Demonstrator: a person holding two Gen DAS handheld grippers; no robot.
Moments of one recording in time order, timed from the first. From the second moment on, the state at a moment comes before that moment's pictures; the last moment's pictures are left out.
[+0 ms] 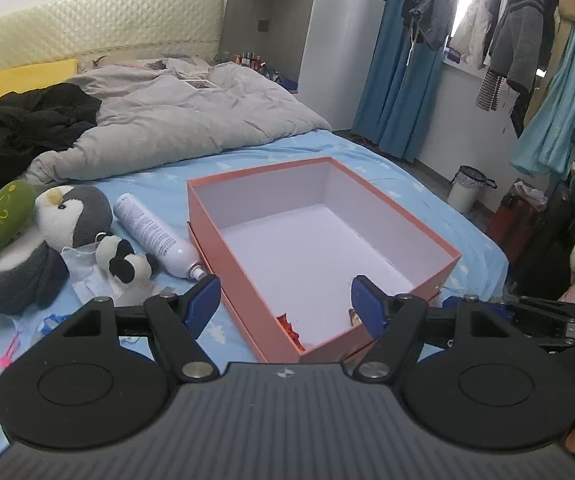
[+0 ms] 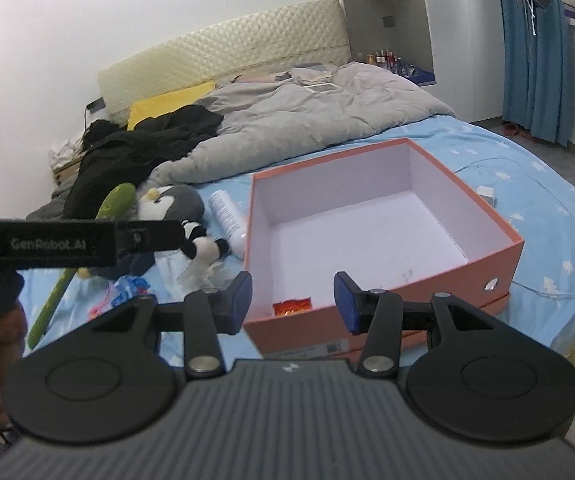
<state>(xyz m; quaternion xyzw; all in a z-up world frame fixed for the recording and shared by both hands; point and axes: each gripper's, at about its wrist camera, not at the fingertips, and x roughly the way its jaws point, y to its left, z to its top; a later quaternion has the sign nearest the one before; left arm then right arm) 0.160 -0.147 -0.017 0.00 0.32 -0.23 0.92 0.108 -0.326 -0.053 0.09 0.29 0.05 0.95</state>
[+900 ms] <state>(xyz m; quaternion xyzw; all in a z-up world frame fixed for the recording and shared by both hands) 0.059 0.003 -0.027 -0.08 0.33 -0.11 0.94 0.061 -0.226 -0.066 0.06 0.33 0.15 0.93</state>
